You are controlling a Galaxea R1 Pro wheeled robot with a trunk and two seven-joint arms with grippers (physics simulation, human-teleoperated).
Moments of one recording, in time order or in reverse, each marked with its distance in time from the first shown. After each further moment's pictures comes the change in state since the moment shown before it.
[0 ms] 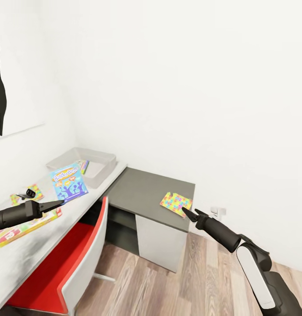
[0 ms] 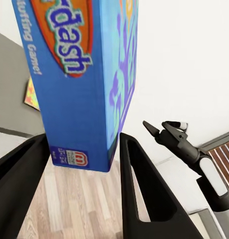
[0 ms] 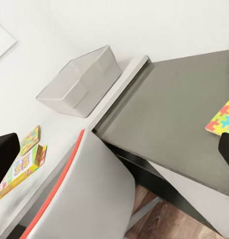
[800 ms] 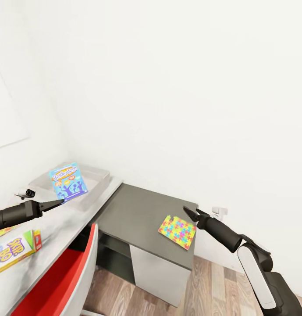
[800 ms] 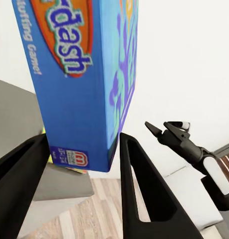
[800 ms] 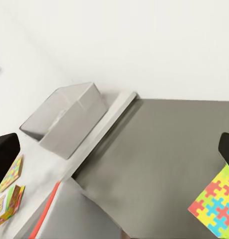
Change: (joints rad) left arm 0.000 0.000 -0.001 0.000 0.000 -0.039 -0.003; right arm 0.002 0.000 -0.012 0.000 -0.001 -0.001 -0.001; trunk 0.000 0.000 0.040
